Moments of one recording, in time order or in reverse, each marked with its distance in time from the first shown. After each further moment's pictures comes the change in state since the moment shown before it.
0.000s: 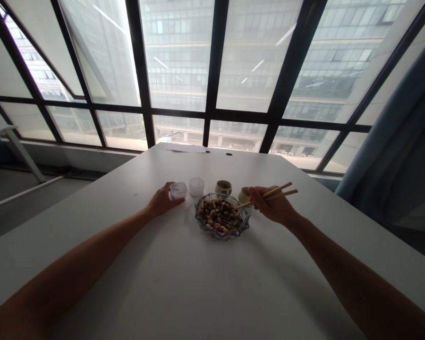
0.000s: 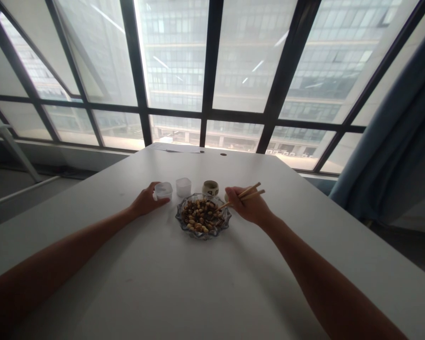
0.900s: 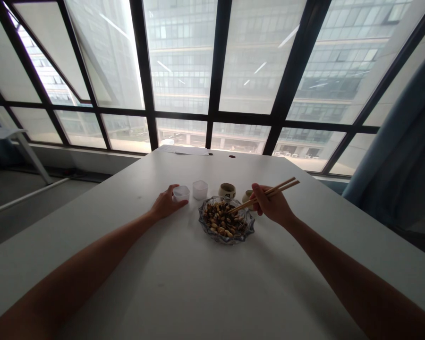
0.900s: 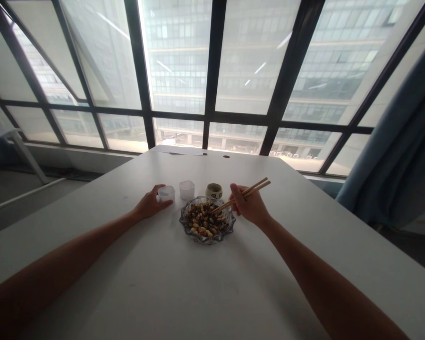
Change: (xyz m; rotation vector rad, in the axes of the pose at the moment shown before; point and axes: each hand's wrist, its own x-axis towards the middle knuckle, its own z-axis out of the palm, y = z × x) left_hand -0.001 0.003 -0.001 0.073 -0.029 -0.063; right_hand 0.011 0.004 0.017 0.259 0.136 0.300
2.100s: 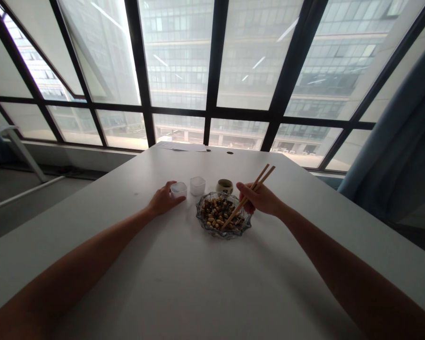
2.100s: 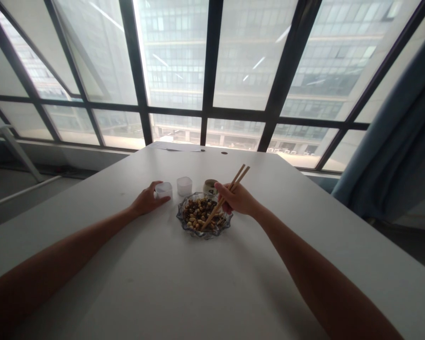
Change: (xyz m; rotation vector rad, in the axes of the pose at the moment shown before) left_hand 0.001 -0.001 0.000 0.006 -0.005 0.019; right_hand 0.009 -0.012 0.009 0.094 -0.337 0.179
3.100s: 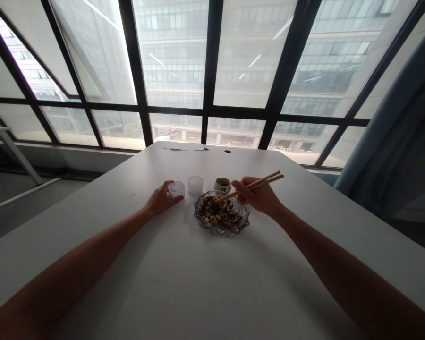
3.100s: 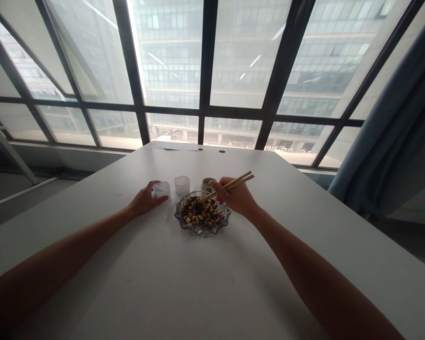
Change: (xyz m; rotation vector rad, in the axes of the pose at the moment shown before) left_hand 0.000 -0.002 0.001 -0.009 0.016 0.014; right_hand -0.002 0.007 0.006 -0.117 0.214 -0.241
